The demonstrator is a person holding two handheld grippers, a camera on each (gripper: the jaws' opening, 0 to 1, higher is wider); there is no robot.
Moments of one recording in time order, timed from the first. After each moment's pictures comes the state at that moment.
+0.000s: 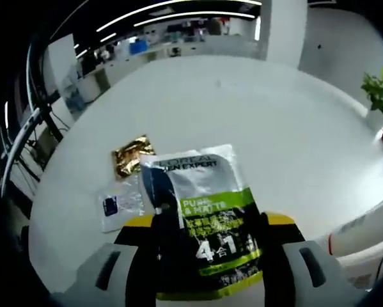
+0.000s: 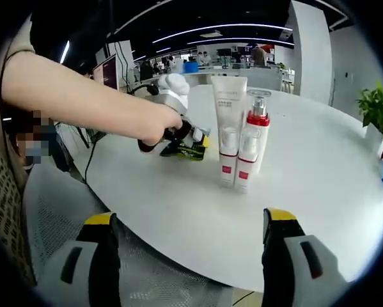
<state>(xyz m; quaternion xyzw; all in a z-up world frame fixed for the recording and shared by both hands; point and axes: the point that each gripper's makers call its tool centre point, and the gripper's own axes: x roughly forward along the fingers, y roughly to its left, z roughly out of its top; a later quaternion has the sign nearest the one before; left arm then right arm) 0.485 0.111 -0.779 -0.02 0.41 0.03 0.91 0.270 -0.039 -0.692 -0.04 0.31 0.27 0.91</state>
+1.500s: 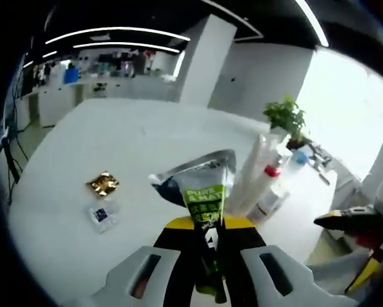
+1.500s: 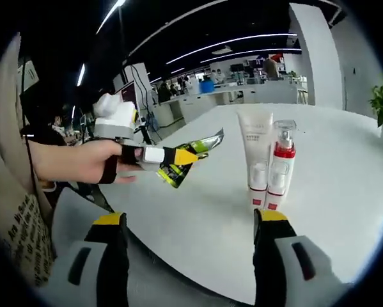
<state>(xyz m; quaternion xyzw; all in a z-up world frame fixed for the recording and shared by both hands) 0.381 0.089 -0.659 -0.10 0.27 -0.29 0.91 0.280 0.009 -0.638 0.06 0.24 0.34 0.91</state>
